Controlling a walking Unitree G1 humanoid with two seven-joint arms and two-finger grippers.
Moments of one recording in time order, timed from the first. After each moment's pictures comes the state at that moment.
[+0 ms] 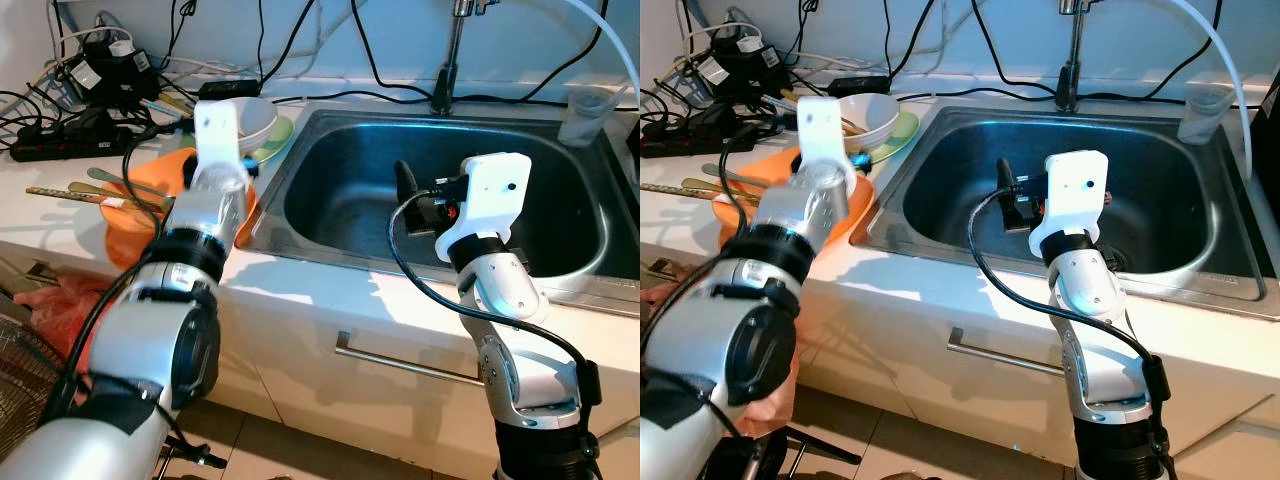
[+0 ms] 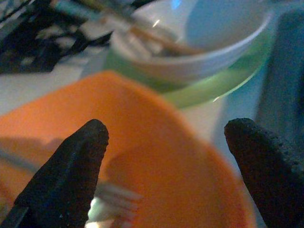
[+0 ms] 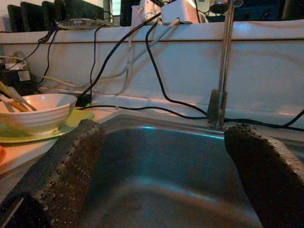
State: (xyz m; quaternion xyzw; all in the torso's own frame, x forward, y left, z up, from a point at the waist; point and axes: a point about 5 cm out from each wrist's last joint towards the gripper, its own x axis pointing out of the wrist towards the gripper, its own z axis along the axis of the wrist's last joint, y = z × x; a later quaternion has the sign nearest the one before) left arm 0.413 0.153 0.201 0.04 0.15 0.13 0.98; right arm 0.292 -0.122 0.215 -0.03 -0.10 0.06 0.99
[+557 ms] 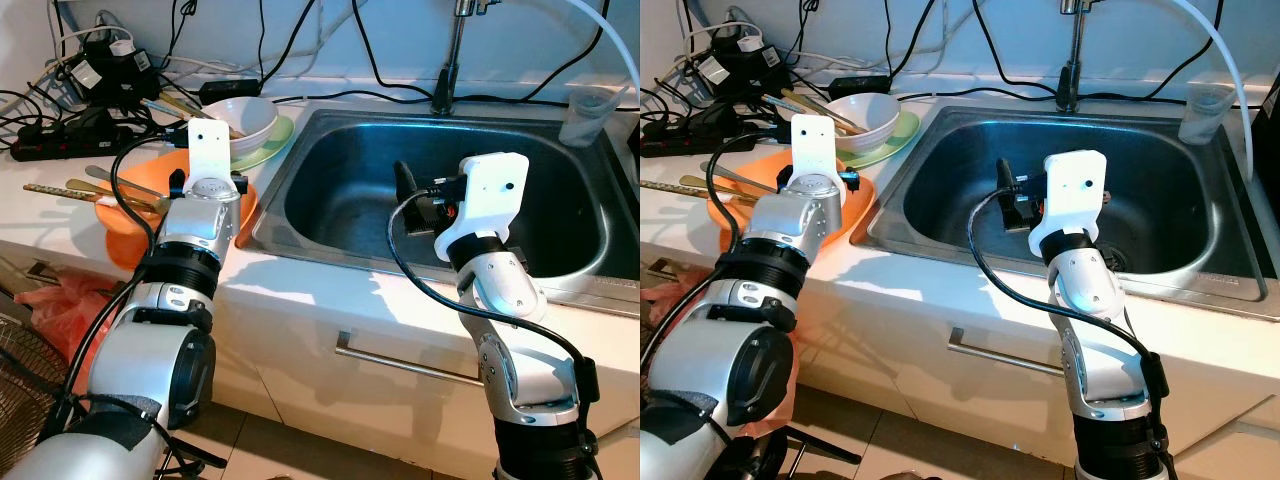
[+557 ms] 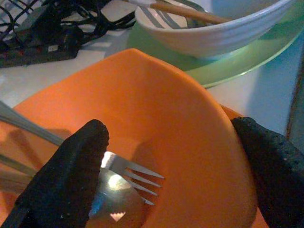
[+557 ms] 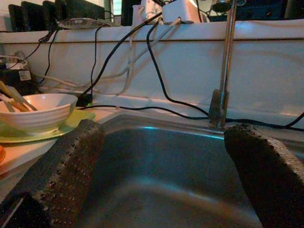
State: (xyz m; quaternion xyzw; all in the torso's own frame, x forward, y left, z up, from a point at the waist) left arm 0.403 0.160 0.200 0.07 0.18 0.15 0.97; right arm 0.294 -0.121 0.215 -0.03 -0.11 0.07 0.99
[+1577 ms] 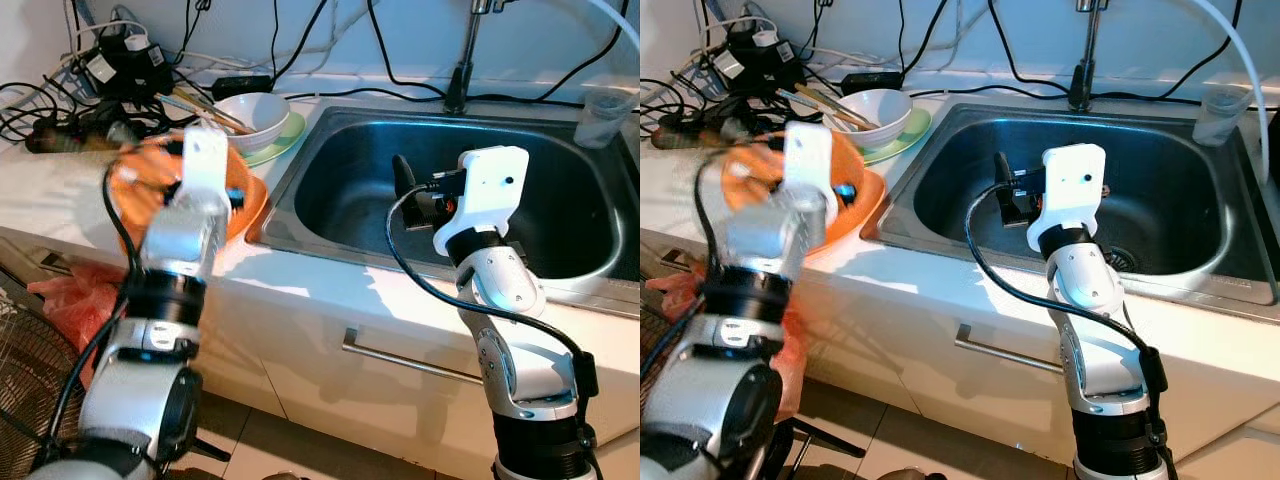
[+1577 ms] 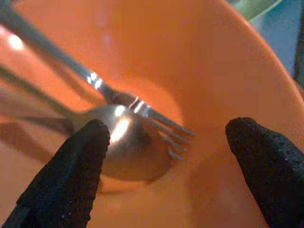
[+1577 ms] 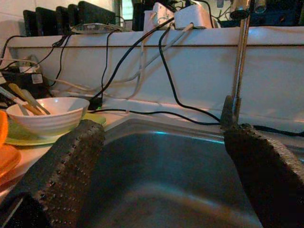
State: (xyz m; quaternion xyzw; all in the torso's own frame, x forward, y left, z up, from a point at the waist) left arm 0.380 0.164 0.192 0.10 0.21 0.10 0.97; right arm 0.296 -0.120 0.219 -0.04 -0.11 0.07 0.99
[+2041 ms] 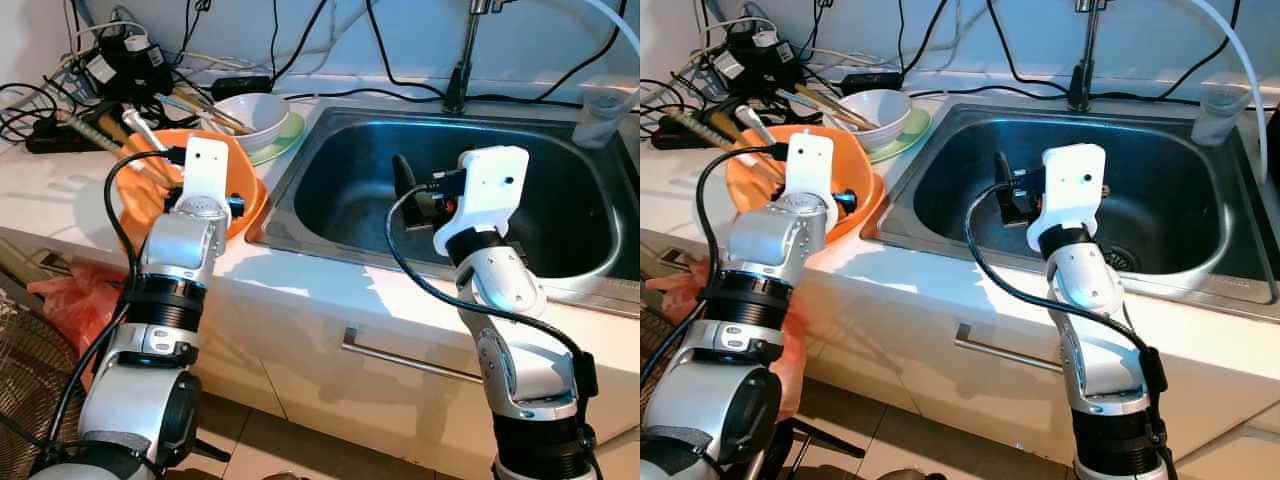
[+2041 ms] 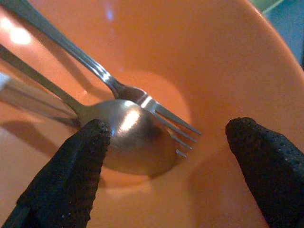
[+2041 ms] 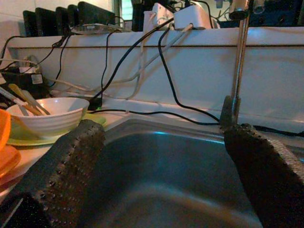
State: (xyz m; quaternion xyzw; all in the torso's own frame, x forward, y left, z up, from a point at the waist) left arm 0.380 0.167 0.192 0.10 0.21 0.11 0.97; right arm 0.296 -0.120 0.219 -0.04 -0.11 0.07 0.99
